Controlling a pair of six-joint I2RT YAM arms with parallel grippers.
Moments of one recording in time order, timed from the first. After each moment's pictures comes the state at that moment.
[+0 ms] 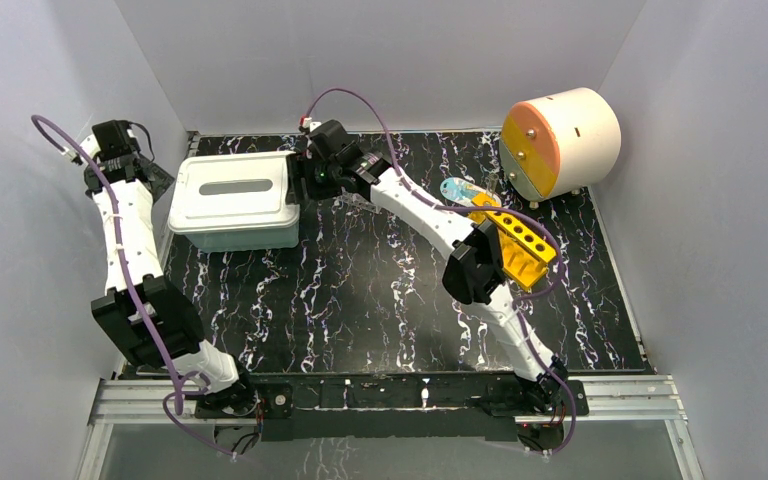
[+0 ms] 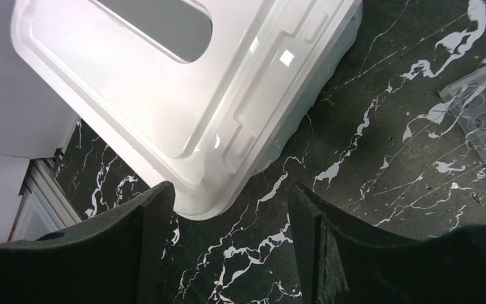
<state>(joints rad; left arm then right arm) 0.40 1.56 1.59 -0.90 -0.34 -0.55 0.87 2.42 2.51 -0.72 -0.19 0.48</state>
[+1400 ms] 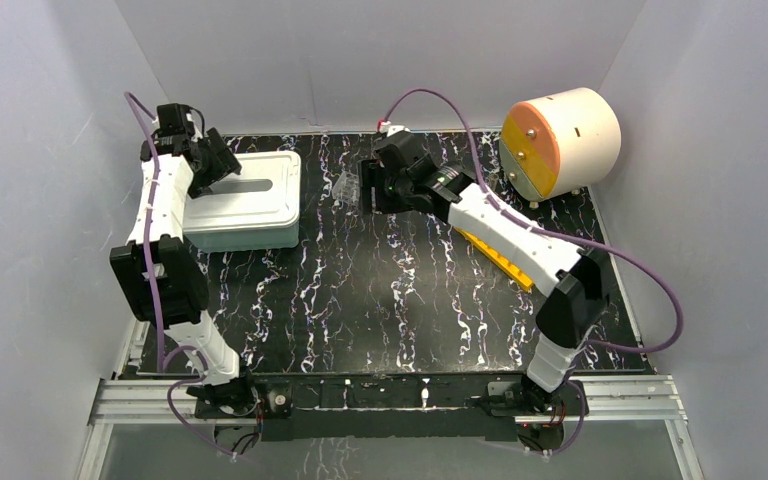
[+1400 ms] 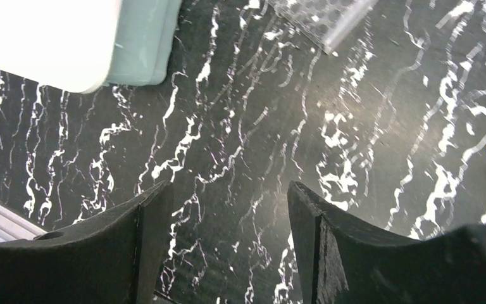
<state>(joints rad) 0.19 1.79 1.69 -0.82 0.02 -0.40 0.82 1.76 1.74 -0.71 0.10 0.51</state>
